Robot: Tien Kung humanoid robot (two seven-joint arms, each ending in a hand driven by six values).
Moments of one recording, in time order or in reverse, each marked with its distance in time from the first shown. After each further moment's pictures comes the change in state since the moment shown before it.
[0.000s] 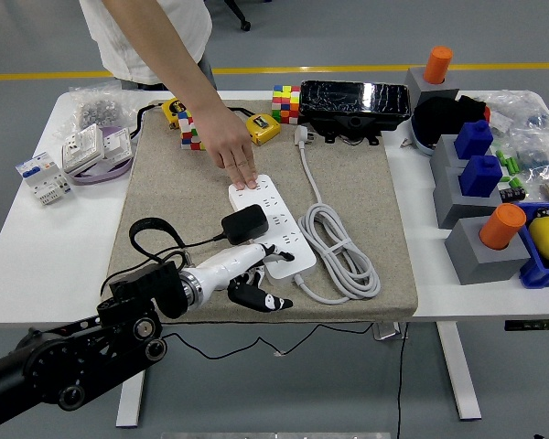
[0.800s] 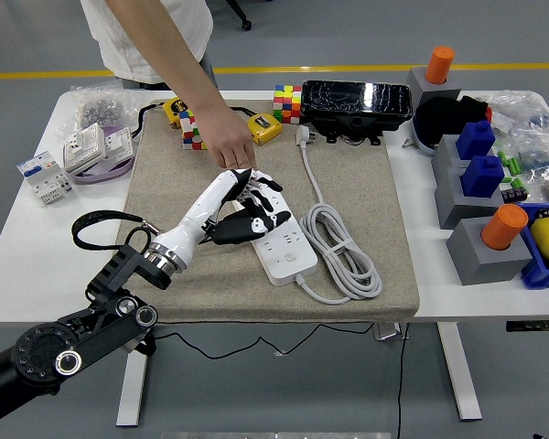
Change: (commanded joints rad) left arm 0.009 -0.006 -0.060 0.112 -0.317 0.377 -0.472; right arm 0.000 0.001 -0.005 0.000 0.003 0.000 0.001
